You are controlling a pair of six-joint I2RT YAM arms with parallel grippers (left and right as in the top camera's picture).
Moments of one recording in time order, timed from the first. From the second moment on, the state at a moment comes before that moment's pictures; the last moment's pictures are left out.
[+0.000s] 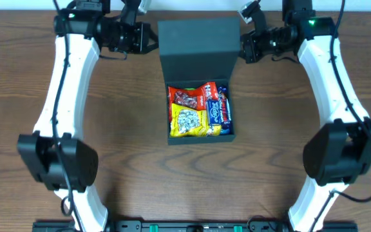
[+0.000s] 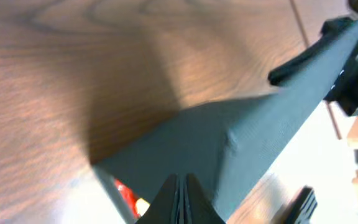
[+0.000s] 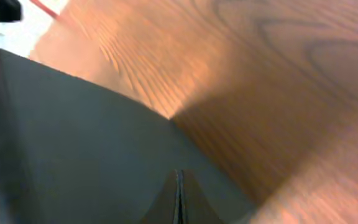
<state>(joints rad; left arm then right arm) -0.10 1.94 2.01 -1.14 0.73 0.04 0.10 2.01 1.91 -1.01 -0.79 -0.34</state>
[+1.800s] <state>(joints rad) -0.10 1.37 2.01 -1.63 0.49 0.23 0.13 1.47 1.90 -1.45 -0.53 -0.45</state>
